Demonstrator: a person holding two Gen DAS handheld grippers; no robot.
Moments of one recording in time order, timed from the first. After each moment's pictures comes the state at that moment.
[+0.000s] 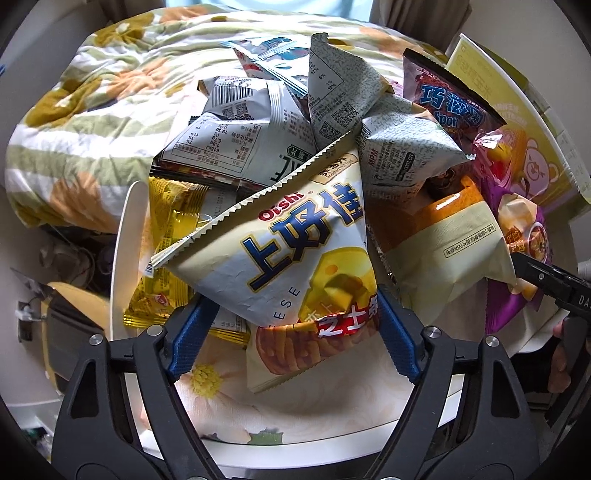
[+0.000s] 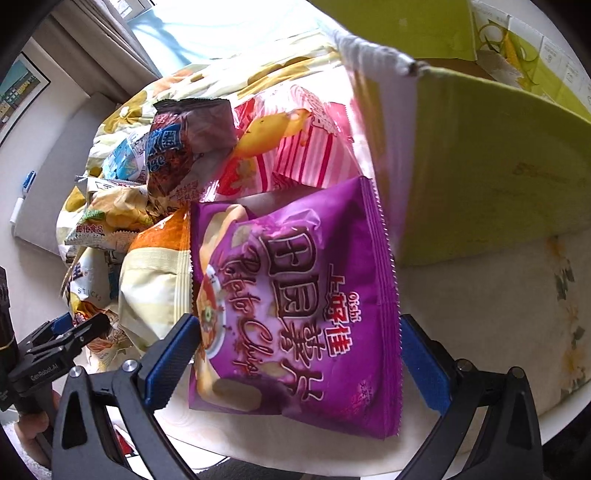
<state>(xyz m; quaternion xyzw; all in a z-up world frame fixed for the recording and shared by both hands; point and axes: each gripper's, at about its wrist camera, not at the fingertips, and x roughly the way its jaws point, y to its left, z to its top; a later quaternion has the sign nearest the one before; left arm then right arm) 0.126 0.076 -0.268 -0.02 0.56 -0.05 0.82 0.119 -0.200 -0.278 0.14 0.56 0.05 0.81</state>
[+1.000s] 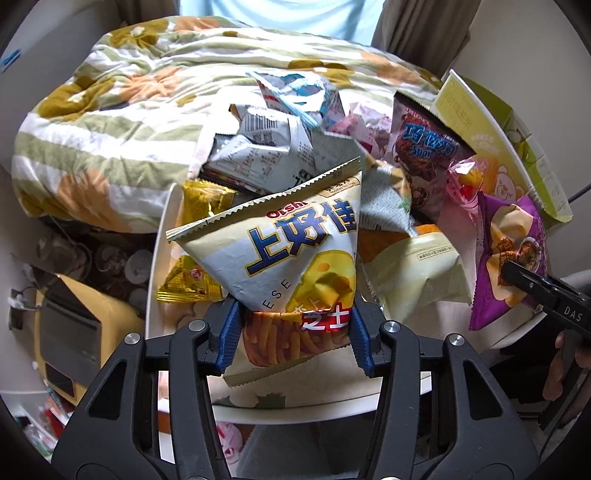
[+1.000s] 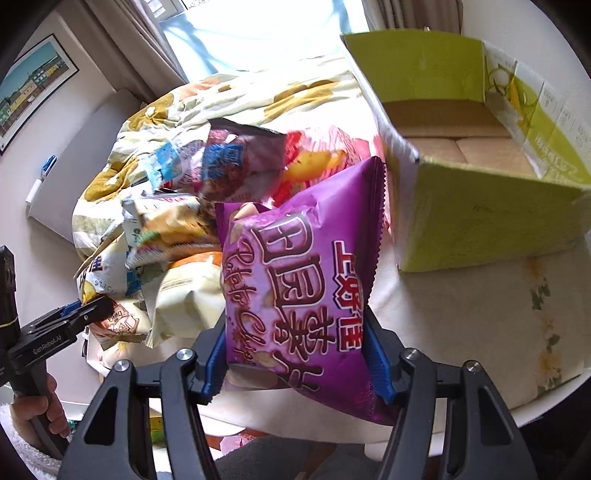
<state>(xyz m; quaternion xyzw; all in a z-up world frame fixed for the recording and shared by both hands) 0.096 0.095 -0.224 -0.06 0.53 -0.05 0.84 0.096 -0.183 -0.235 0.11 0.53 0.08 0.84</state>
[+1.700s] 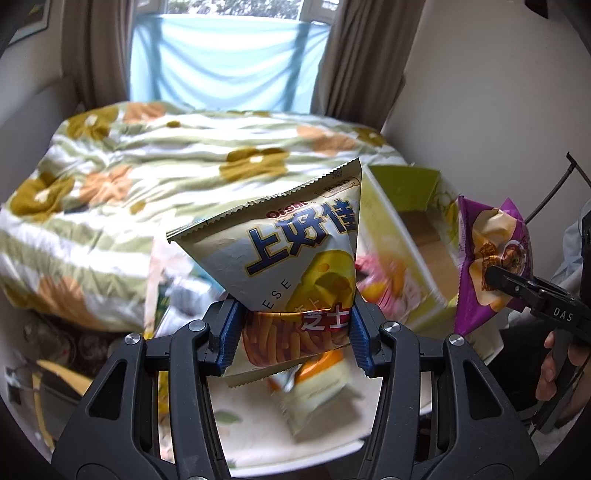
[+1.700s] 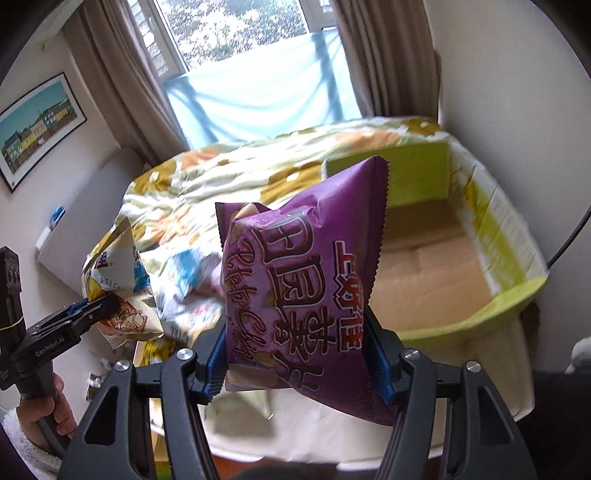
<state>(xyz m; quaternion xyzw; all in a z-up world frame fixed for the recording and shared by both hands) 0.153 0.019 -0.085 -0.04 0.41 -0.15 0.90 0.106 -0.222 -0.115 0.12 0.43 0.04 0.90</state>
